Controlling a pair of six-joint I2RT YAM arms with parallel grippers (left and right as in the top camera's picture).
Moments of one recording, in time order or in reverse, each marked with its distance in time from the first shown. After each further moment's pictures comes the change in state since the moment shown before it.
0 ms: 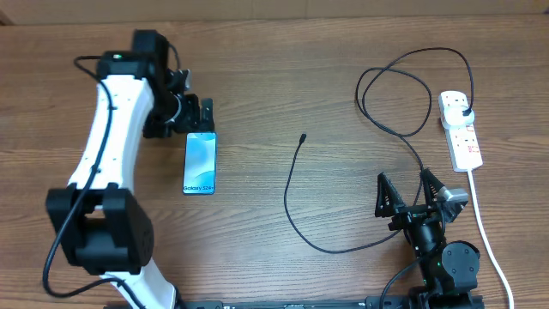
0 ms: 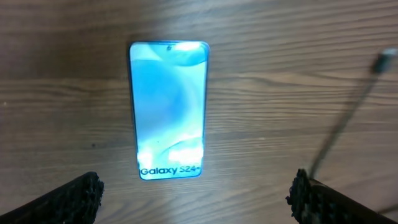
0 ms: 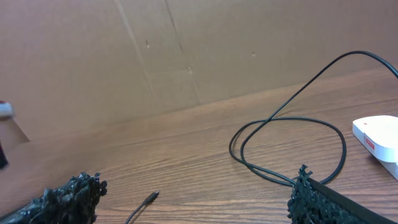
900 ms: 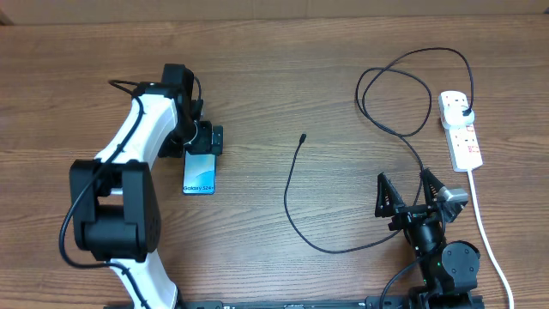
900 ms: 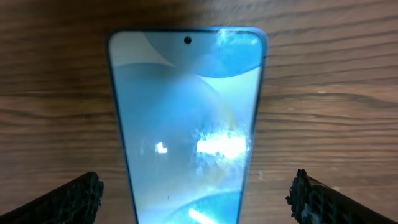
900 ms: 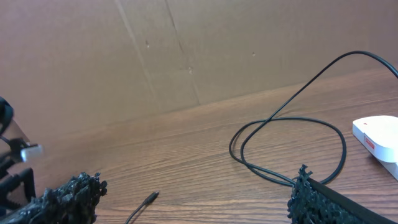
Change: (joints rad) left arm -0.028 0.078 -0.259 0.277 -0.078 0.008; right arm 0.000 0.000 0.000 0.000 0.000 0.000
